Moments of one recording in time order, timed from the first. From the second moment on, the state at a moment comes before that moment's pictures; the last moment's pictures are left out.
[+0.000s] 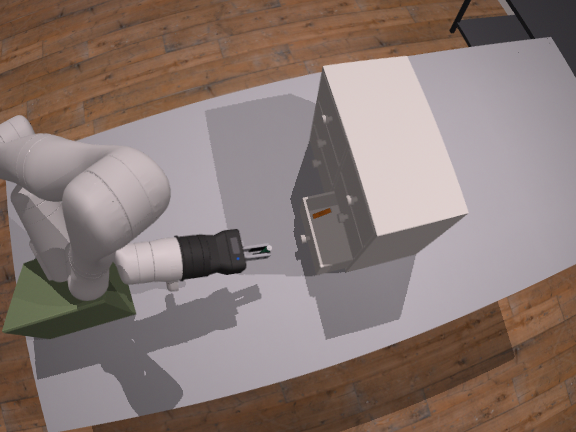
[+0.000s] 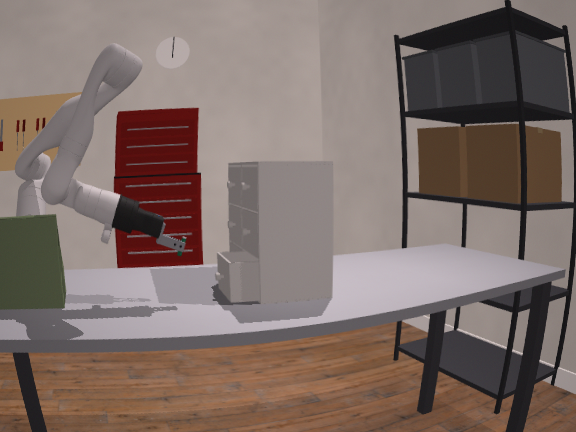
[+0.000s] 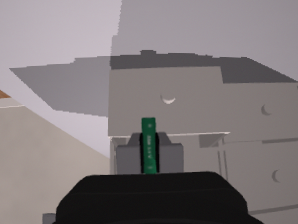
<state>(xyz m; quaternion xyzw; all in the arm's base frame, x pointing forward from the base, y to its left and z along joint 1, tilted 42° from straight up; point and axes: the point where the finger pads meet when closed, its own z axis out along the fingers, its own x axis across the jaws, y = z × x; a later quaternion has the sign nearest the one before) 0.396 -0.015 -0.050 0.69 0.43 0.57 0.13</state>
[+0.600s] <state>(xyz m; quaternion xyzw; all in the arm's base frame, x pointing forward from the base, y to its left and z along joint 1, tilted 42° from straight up) 0.419 -0.013 -0.053 0.69 0.43 0.57 0.13</state>
